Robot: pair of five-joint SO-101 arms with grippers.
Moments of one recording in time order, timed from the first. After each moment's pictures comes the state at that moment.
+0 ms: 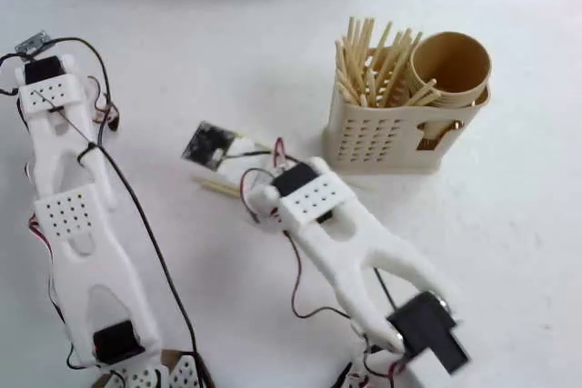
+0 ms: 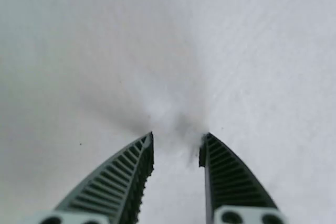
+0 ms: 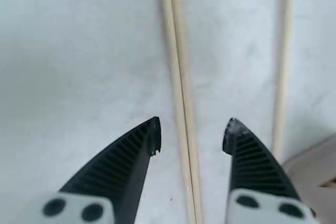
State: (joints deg) left arm -27.6 63.2 -62.7 90.9 19.7; right arm -39.0 -2.7 31.3 50.0 31.8
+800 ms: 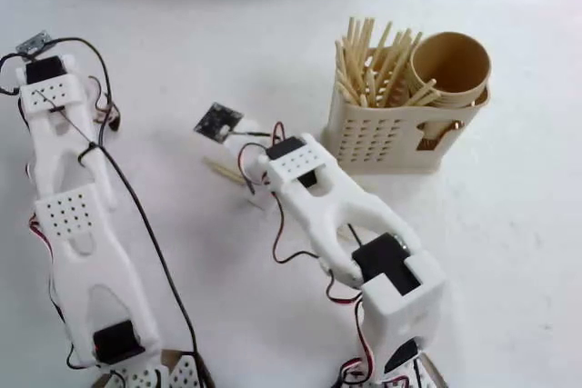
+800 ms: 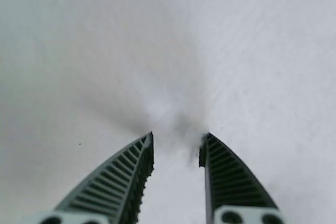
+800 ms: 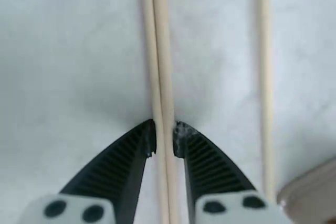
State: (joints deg) left arm -27.5 63.2 -62.7 90.9 19.7; right arm -31.9 15.8 17.8 49.3 28.3
